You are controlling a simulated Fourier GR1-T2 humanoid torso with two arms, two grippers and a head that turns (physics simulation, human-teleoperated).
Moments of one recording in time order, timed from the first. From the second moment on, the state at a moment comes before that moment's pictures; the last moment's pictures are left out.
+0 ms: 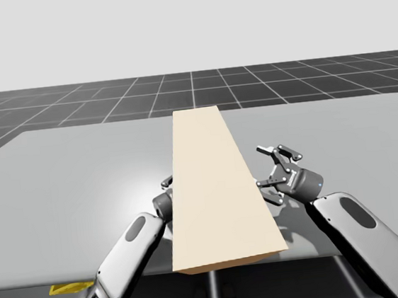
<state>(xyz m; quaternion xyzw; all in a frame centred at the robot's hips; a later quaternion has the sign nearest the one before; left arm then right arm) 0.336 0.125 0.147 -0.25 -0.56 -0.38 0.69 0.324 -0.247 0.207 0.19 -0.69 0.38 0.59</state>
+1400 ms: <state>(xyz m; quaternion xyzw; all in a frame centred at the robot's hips) 0.351 0.163 0.139 -0.20 -0.56 -0.31 0.74 0.321 -0.258 0.213 0.19 -0.70 0.38 0.58</state>
